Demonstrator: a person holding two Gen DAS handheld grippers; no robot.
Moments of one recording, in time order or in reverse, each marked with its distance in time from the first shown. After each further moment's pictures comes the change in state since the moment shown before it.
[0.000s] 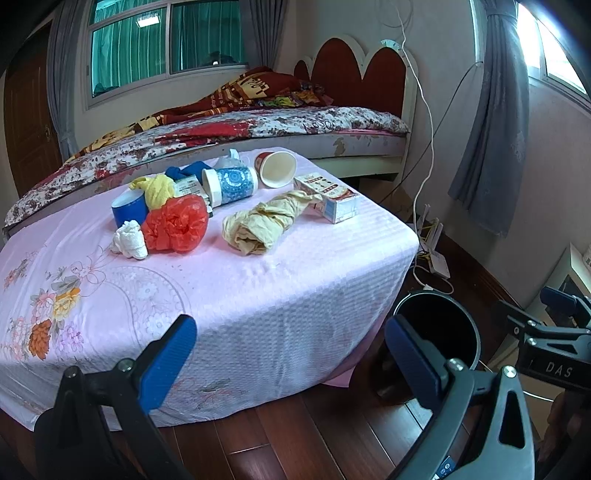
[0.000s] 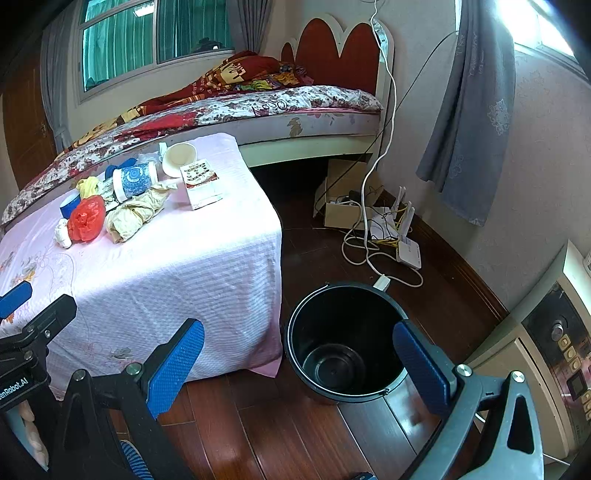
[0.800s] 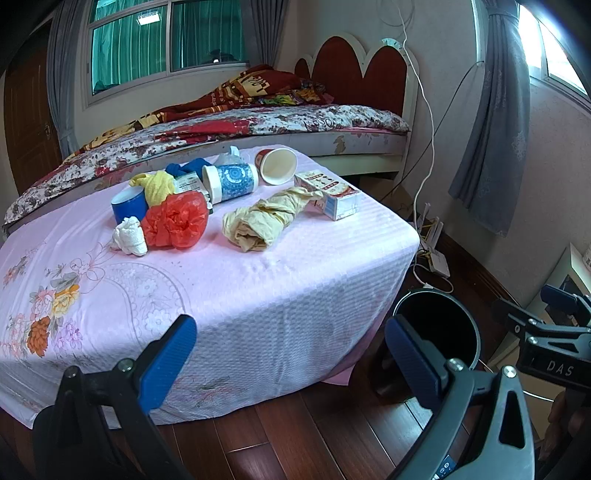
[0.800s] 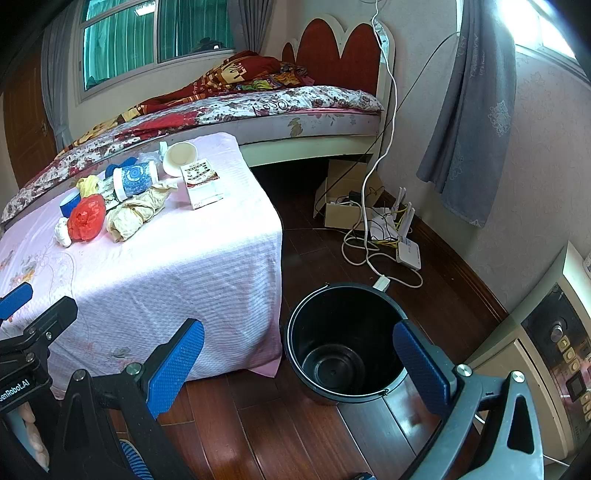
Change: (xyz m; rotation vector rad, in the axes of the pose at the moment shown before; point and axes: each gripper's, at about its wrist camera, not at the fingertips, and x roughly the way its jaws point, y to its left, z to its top) left arm 0.001 0.000 -0.002 0.001 0.007 0.002; right arm 0.000 0.002 -0.001 -0.001 0.000 -0.002
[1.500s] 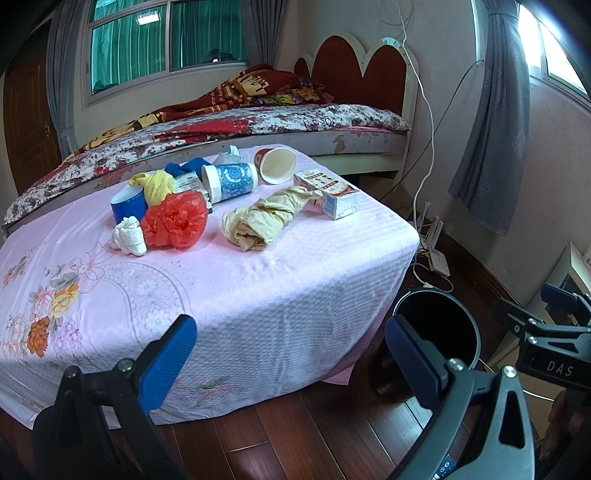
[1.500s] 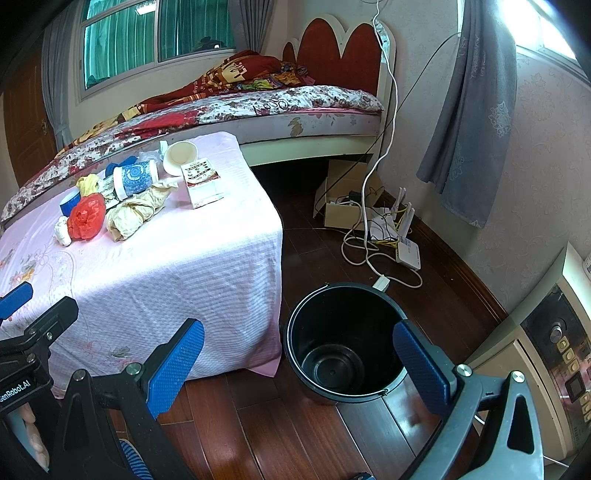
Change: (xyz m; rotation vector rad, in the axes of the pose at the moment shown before) left arm 0.000 0.000 -0.001 0.000 0.004 -0.002; right arm 0.000 0.001 0.000 0.000 0.000 -0.001
